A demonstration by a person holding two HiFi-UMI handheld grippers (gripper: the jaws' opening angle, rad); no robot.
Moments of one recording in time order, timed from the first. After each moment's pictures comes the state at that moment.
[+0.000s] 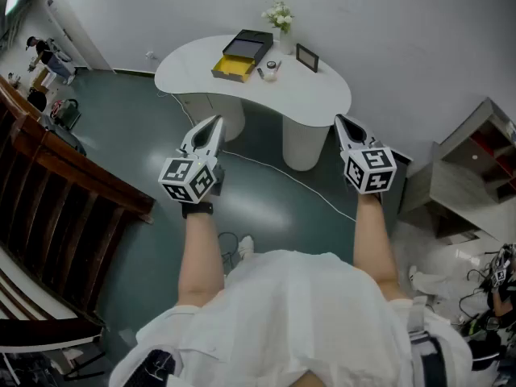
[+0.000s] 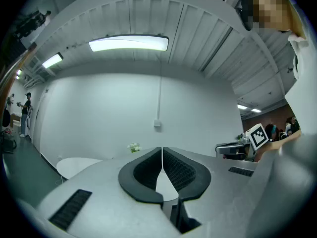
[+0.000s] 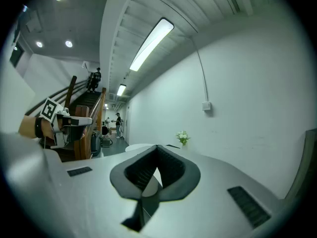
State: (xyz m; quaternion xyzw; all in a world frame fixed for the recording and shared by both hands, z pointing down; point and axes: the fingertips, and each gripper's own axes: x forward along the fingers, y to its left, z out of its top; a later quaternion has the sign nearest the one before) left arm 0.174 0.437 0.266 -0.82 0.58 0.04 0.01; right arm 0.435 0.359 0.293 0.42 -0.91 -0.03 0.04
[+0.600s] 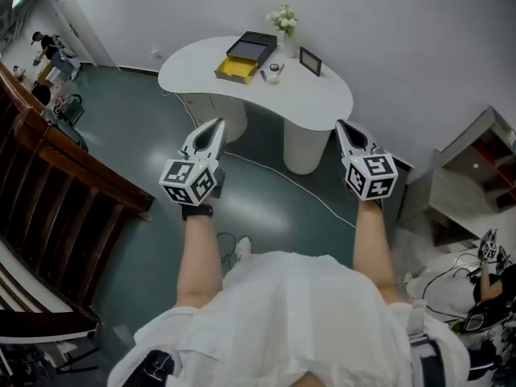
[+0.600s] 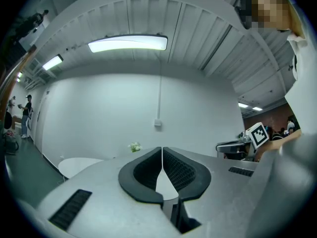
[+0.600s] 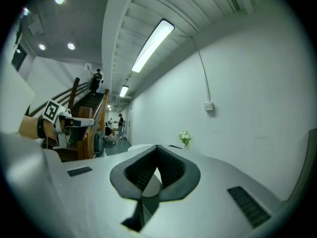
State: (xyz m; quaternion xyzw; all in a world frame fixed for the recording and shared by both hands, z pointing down) left arm 0.184 0.440 0.267 -0.81 0.58 0.04 0.01; right arm 0.441 0.360 0.293 0.40 -0.91 -0.03 0.04
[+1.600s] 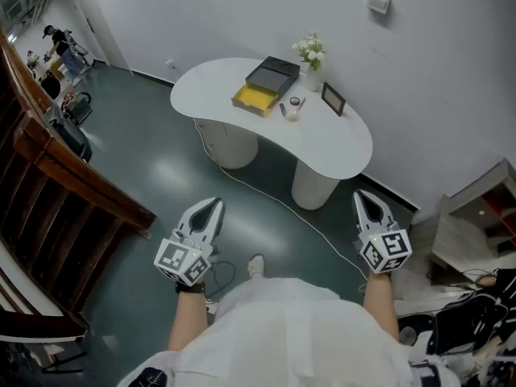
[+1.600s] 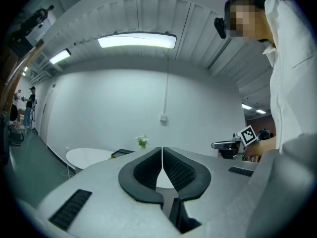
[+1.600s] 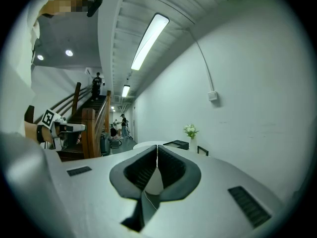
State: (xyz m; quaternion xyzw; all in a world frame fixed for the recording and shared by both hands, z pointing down) left arm 0.131 0.468 0.309 -0.80 0.59 0.04 -0.02; right arm 0.425 0.336 0.327 0.37 -0.93 0.02 0.04
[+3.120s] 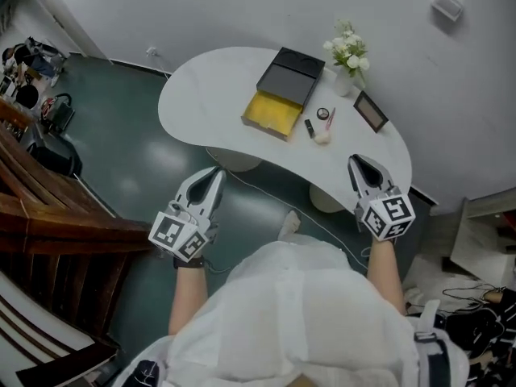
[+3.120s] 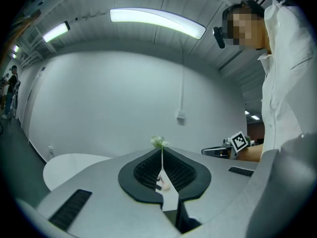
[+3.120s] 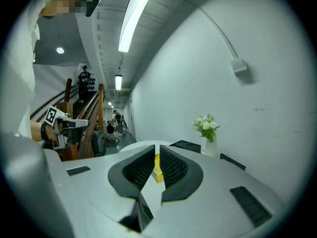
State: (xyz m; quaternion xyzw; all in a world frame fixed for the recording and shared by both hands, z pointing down) left arm -0.078 0.161 0.313 -0.84 0.54 0.04 -0.05; right arm 0.193 0.043 0.353 0.36 -0.93 0.05 0.07
